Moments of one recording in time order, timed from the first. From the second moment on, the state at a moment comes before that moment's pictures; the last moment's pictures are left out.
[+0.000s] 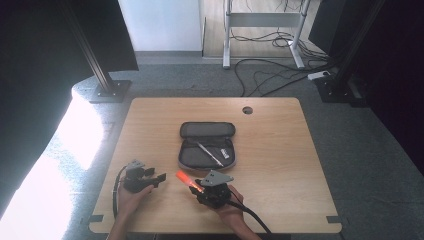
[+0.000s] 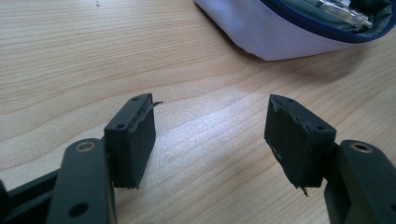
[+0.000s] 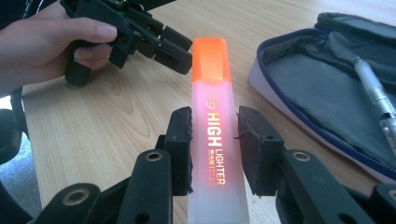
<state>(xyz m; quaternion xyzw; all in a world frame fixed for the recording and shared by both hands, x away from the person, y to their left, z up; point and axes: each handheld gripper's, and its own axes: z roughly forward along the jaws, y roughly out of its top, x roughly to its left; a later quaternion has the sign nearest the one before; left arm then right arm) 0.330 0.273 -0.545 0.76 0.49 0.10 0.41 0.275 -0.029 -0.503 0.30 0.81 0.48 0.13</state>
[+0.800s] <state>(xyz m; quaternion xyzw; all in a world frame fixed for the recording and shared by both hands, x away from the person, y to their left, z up) 0.330 0.267 -0.546 0.77 0.48 0.10 0.41 0.299 -0.045 -0.505 0.33 0.80 0.48 0.14</state>
